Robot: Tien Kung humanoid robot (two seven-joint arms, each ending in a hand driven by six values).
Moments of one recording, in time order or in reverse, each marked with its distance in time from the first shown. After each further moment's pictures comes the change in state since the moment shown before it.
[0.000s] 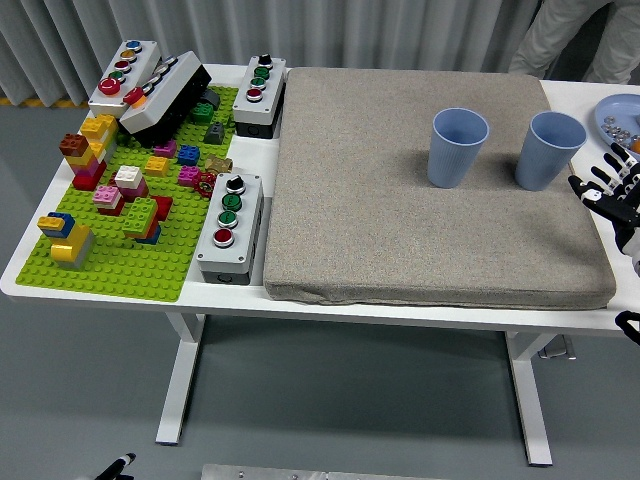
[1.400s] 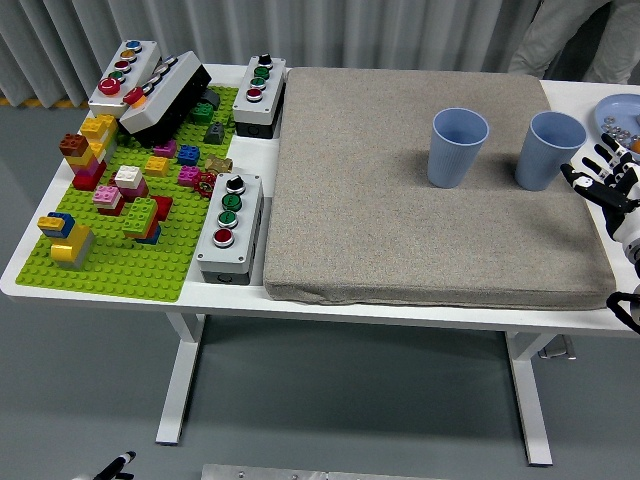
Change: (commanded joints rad) left arm -0.007 0.004 0.022 0.000 -0.017 0.000 -0.003; right arm 0.112 0.019 -0.043 -0.141 0.037 0.016 0.007
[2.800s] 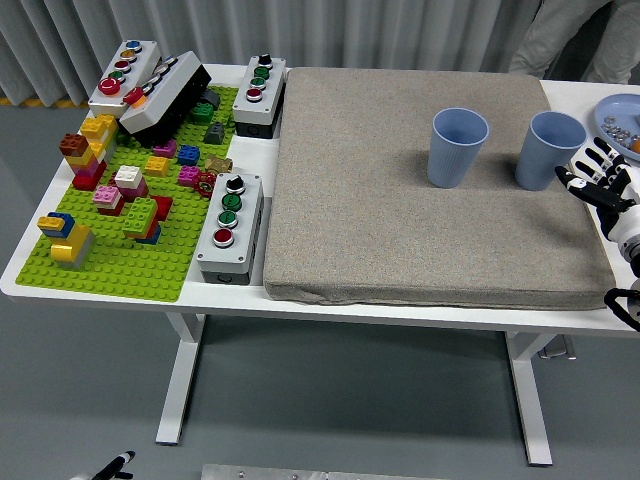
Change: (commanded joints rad) left arm 0.000 0.004 0.011 0.000 0.003 0.000 -0.002; right arm 0.050 0.012 -0.022 -0.087 -0.001 0.028 -0.010
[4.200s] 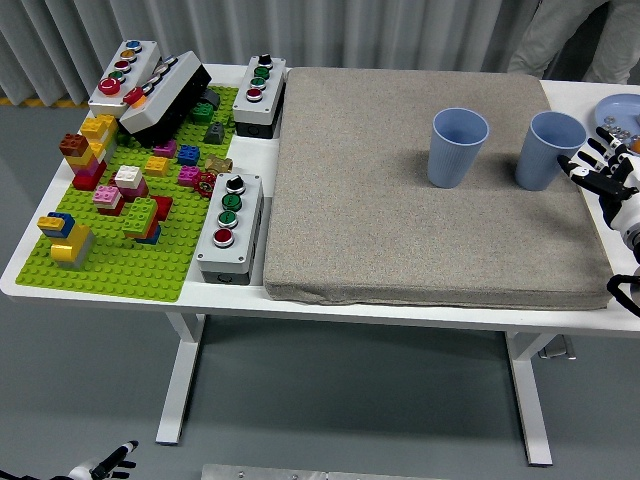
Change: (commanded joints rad) left arm -0.025 -0.001 0.008 0.000 0.004 0.003 -0.005; right arm 0.062 0.002 -0.004 -0.069 0.006 0.018 -0.003
